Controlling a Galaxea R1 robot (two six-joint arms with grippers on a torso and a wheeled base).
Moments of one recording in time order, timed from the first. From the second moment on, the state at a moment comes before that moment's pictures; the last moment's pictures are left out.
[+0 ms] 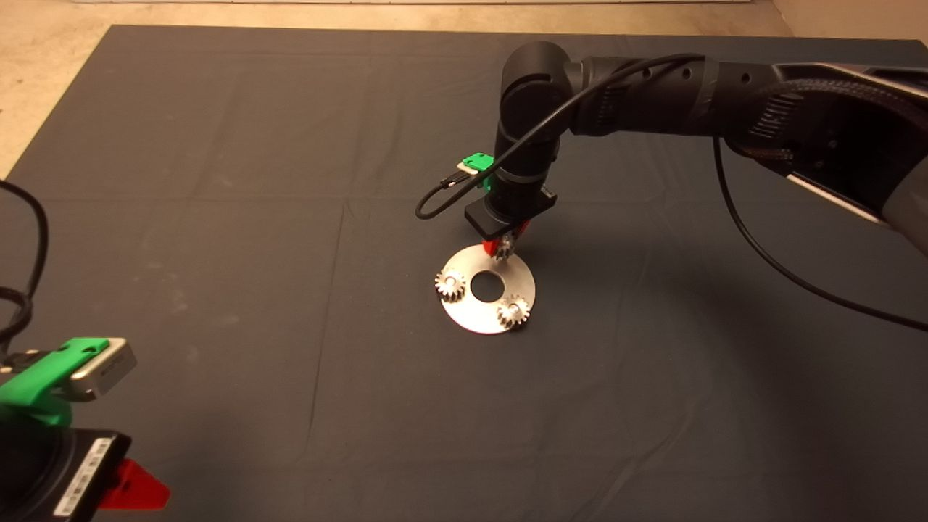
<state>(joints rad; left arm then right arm) -0.58 1.76 -0.34 -0.04 1.53 -1.40 0.41 2.97 -1.58 -0.19 -1.52 0.84</state>
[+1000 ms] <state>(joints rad) -0.58 1.76 -0.34 -0.04 1.53 -1.40 0.41 2.97 -1.58 -0.19 -1.52 0.84</state>
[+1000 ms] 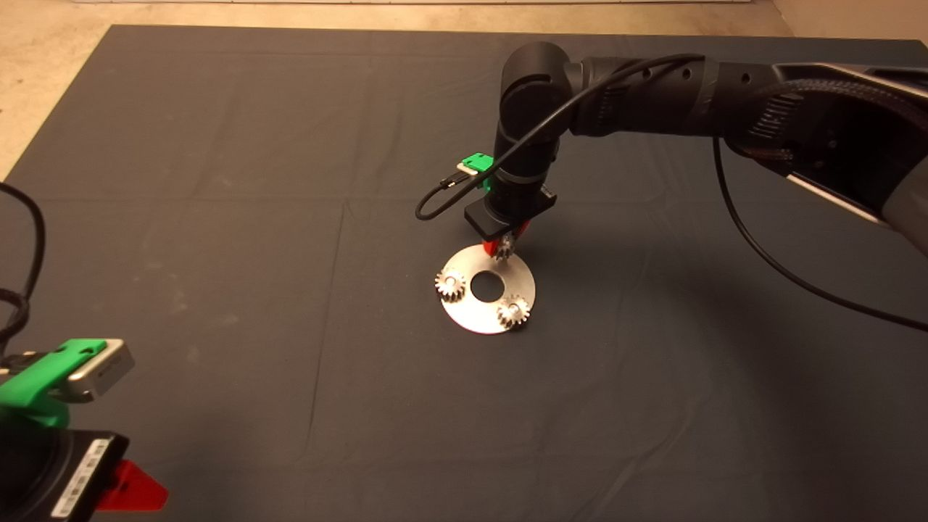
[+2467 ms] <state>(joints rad) -0.58 1.76 -0.34 -0.04 1.53 -1.40 0.41 2.98 -1.58 -0.21 -1.52 0.83</state>
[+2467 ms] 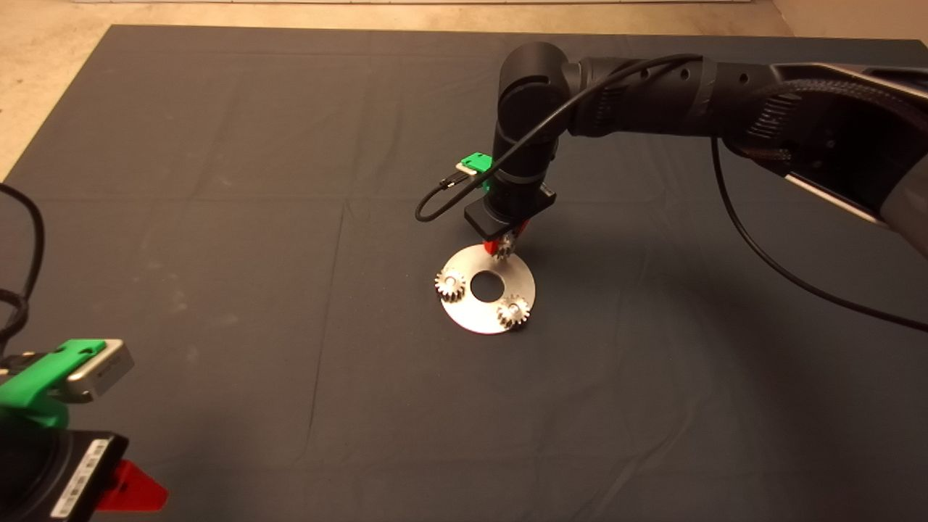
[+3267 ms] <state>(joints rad) -0.58 1.76 -0.34 -0.04 1.53 -1.40 0.41 2.96 -1.58 -0.21 -1.52 0.82</state>
